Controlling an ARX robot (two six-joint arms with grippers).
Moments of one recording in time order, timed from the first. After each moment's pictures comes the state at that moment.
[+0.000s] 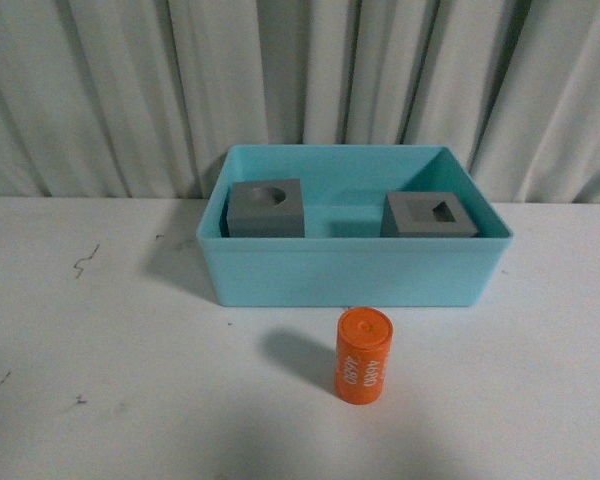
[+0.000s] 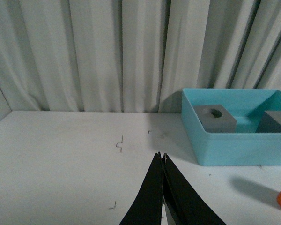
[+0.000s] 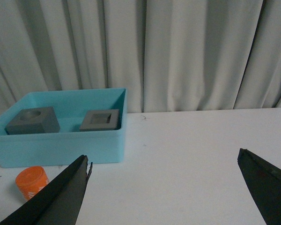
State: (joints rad) left arm 0.00 0.01 0.01 -0.01 0.00 -0.02; right arm 0.00 0.00 0.01 0.00 0.00 0.01
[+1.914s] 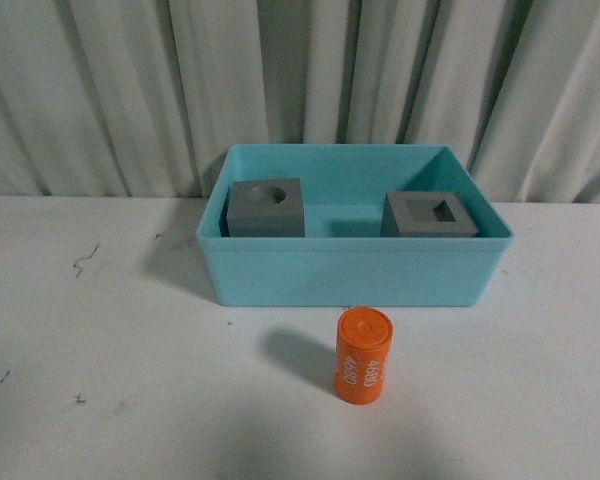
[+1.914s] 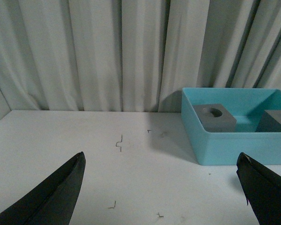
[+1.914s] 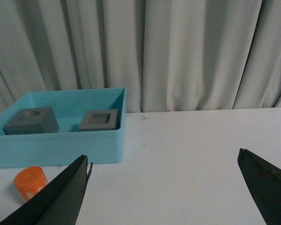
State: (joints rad) left arm 0.00 0.01 0.01 0.00 0.00 -0.02; right arm 0.00 0.00 0.01 0.00 0.00 0.01
